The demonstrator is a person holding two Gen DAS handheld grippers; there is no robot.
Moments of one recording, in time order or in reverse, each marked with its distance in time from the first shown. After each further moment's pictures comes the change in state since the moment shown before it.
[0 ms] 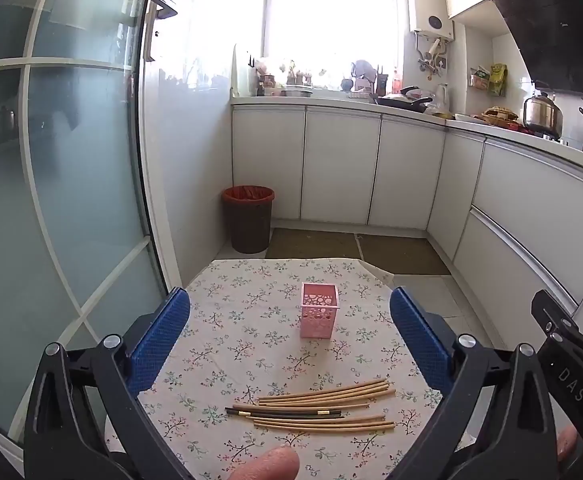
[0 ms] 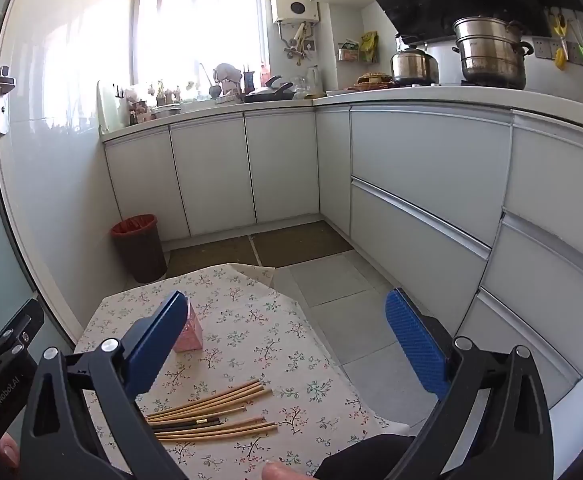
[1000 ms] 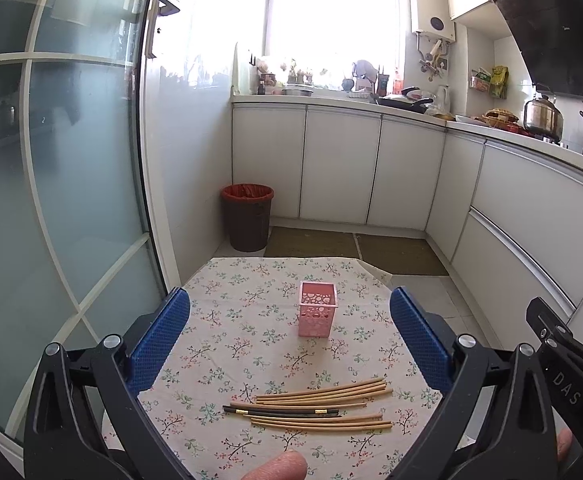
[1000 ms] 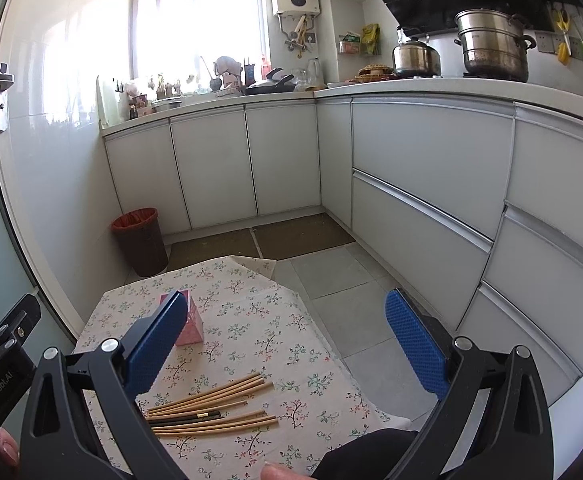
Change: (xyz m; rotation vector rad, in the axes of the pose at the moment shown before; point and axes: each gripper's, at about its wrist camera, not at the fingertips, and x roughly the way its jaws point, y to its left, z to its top) left arm -0.001 -0.003 -0.006 -0.009 0.001 -0.004; right arm 0.002 0.001 -0.002 0.007 0.028 0.006
